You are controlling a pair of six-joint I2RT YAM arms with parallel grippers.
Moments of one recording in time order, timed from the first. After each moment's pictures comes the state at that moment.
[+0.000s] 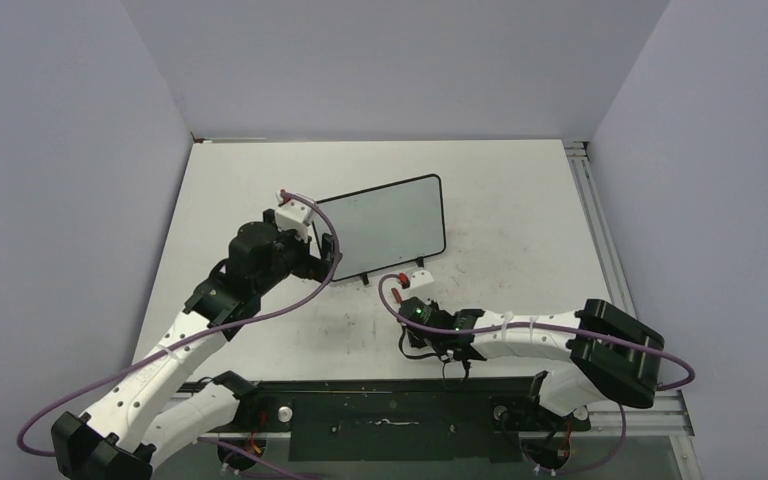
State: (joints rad) left arm -0.54 0.90 0.82 -0.30 -0.02 -0.11; right arm 1.11 1.44 0.61 -0.14 0.40 0.62
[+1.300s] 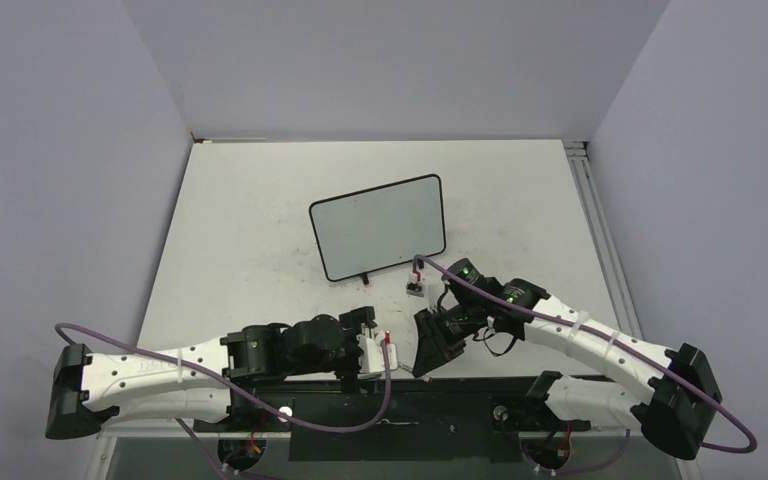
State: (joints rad) left arm -1.34 0.86 0.65 -0.35 -0.07 0.28; right arm 0.82 1.08 0.76 -0.67 -0.74 0.44
